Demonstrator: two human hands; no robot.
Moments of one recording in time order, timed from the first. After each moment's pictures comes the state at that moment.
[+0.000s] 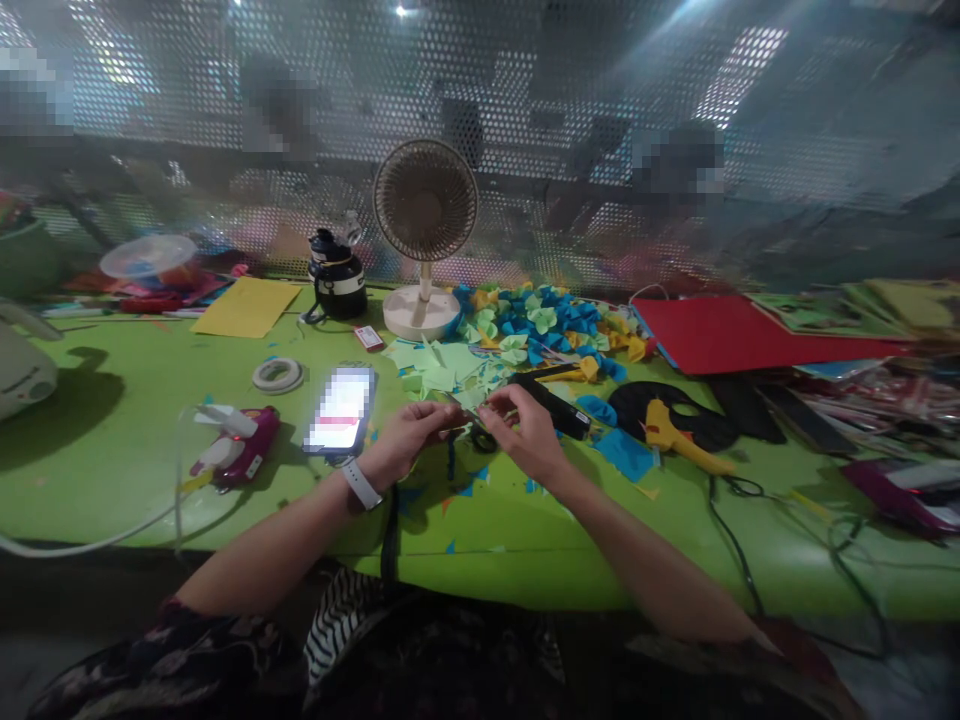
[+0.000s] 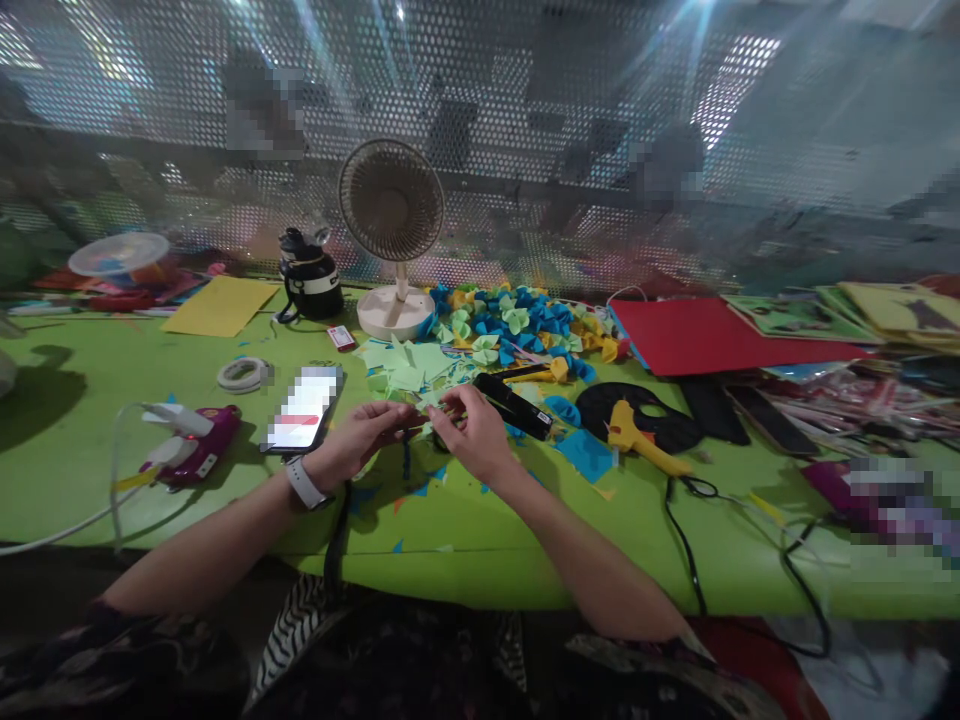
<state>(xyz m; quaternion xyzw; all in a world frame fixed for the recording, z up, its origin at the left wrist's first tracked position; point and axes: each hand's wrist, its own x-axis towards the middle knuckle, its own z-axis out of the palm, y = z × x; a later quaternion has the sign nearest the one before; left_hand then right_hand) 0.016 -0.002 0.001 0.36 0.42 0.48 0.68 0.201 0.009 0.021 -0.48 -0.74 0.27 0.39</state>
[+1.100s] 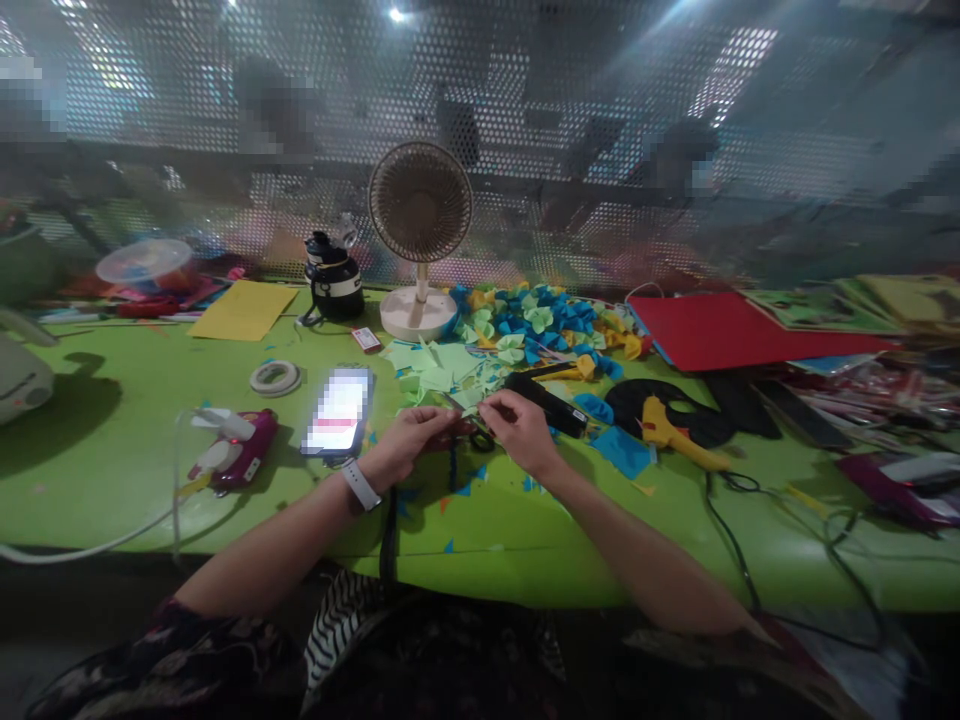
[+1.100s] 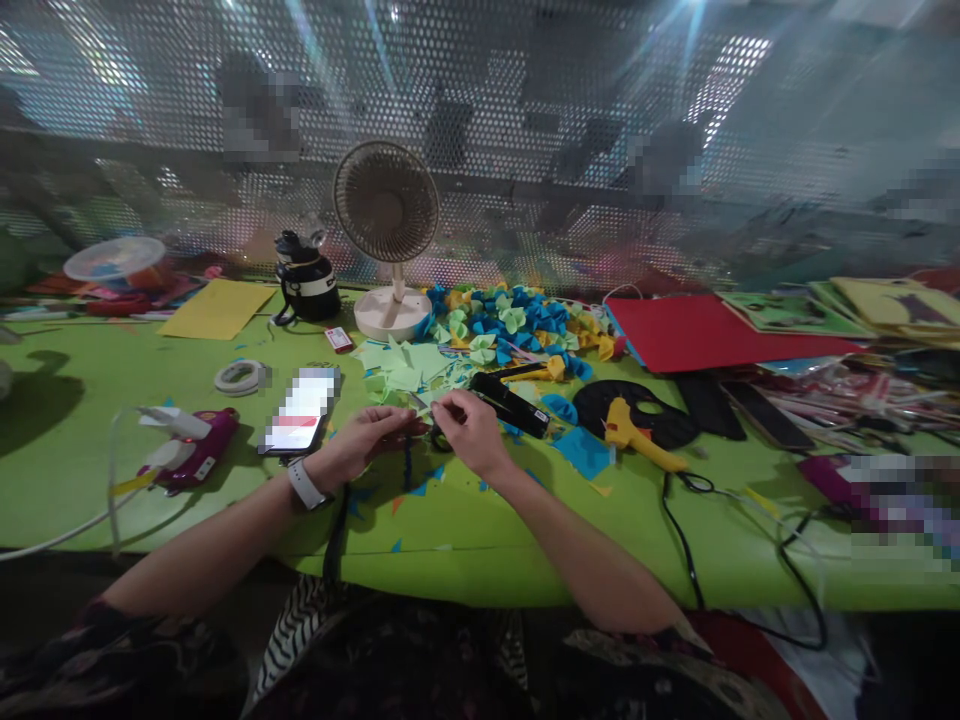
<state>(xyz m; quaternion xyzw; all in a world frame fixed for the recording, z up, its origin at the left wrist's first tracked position) 0.018 -0.003 0.000 0.37 0.43 0.44 0.69 0.200 0.017 0.013 -0.45 -0.72 0.31 0.43</state>
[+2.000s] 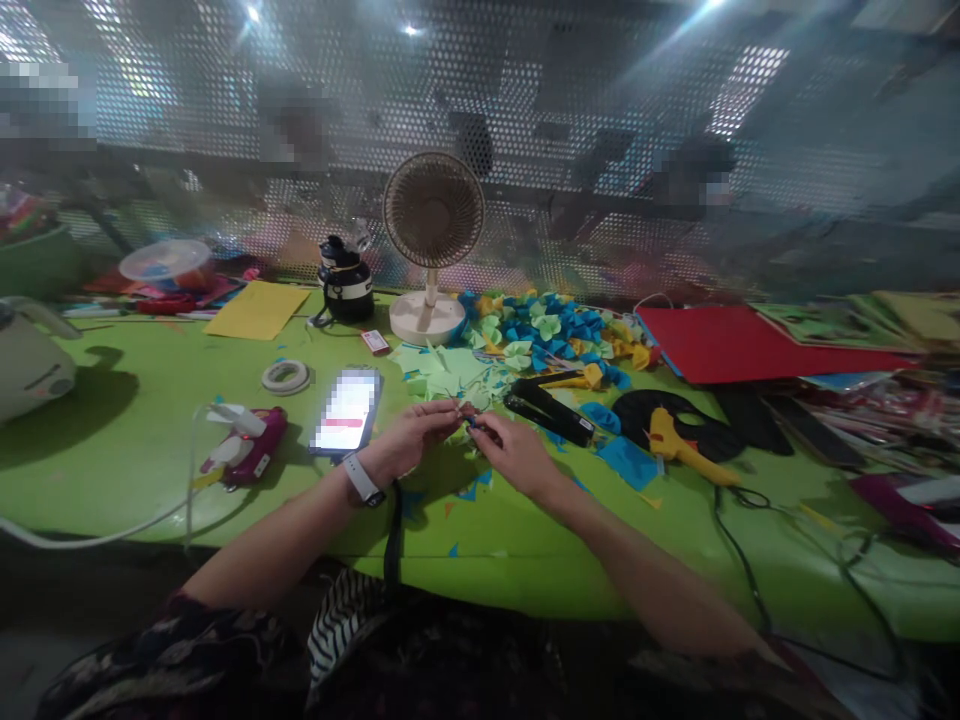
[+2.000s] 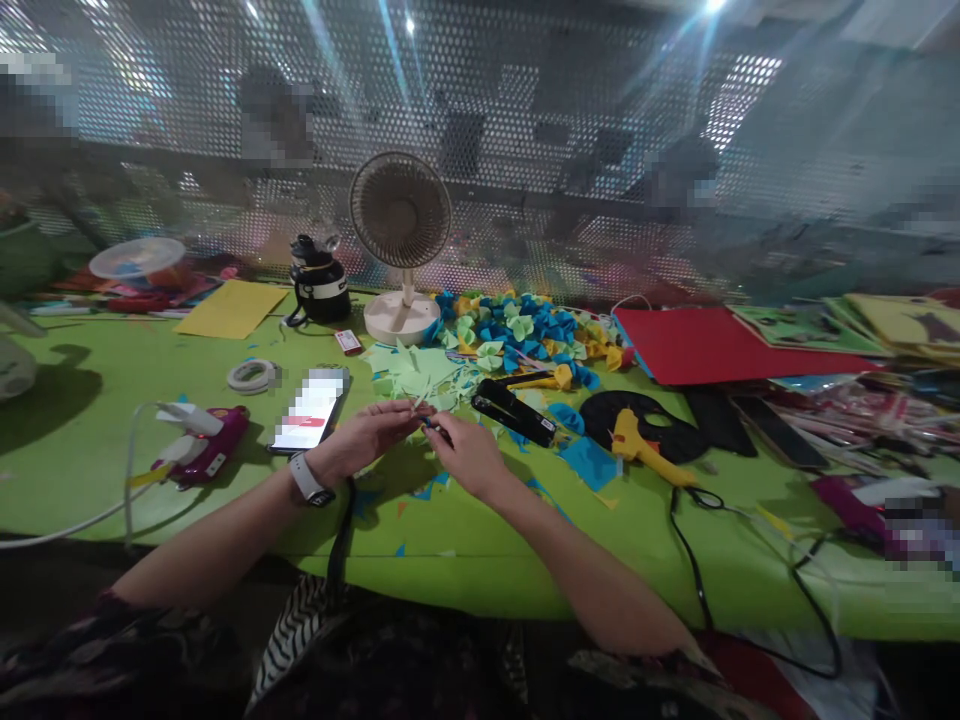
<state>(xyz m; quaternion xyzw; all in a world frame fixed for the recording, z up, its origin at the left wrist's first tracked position) 0.011 0.003 0.004 0.32 0.35 0.50 0.73 0.197 0.008 0.006 -0.45 -0.83 0.20 0.25</state>
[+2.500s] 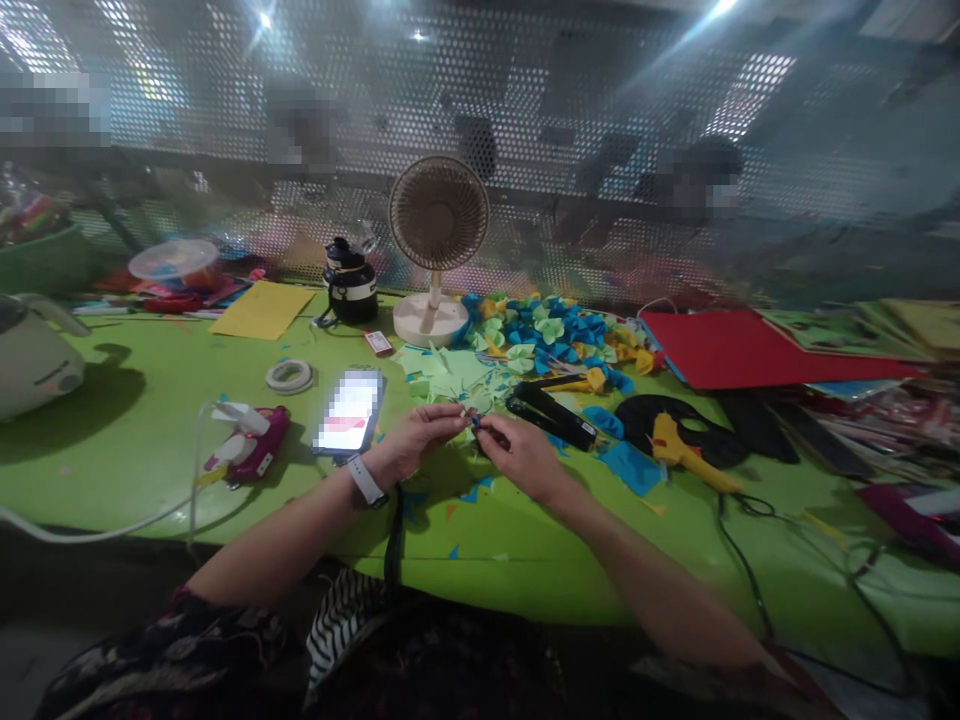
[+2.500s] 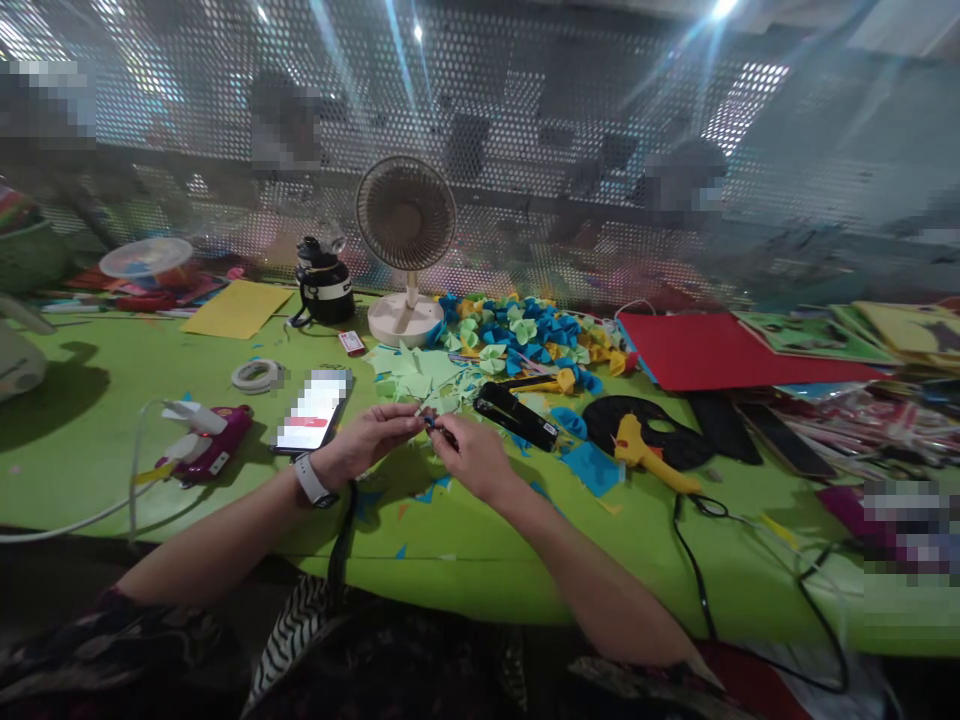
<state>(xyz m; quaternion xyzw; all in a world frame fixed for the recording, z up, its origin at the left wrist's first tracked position) 0.011 0.004 -0.001 0.33 0.38 0.49 0.72 0.202 0.009 0.011 -0.42 -0.85 0.17 0.28</state>
